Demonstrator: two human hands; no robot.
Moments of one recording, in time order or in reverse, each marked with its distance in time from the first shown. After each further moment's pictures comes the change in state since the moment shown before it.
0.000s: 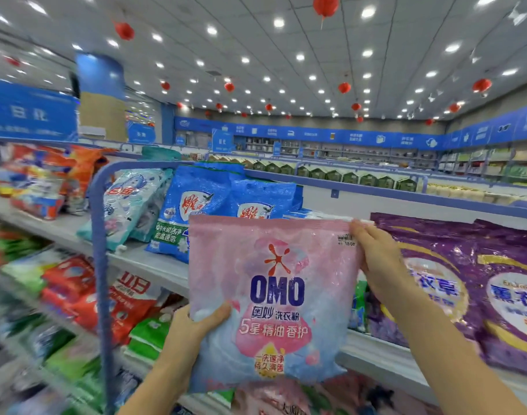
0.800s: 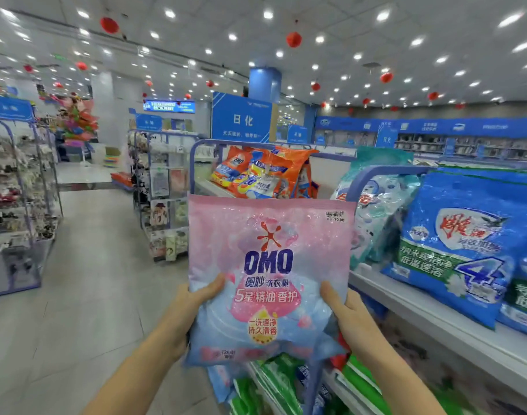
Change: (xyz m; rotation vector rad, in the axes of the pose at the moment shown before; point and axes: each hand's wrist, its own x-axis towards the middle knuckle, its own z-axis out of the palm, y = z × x) left_hand 0.017 0.146 -0.404 0.050 0.405 -0.004; right_hand -0.064 0.098 0.466 0.239 -0.730 0.227
